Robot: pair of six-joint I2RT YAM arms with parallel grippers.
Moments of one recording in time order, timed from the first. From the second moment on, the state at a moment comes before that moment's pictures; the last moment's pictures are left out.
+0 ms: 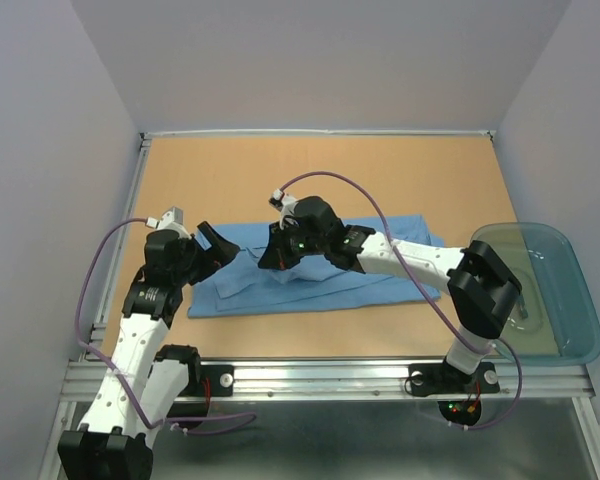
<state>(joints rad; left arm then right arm) -0.10 0.71 0.57 -0.44 0.21 -0.68 0.91 1.73 1.21 0.02 -0.37 0.55</state>
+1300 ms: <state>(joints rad) -0.26 1.04 0.55 -0.29 0.26 -0.94 0.98 1.76 1.18 0.04 -0.29 0.38</state>
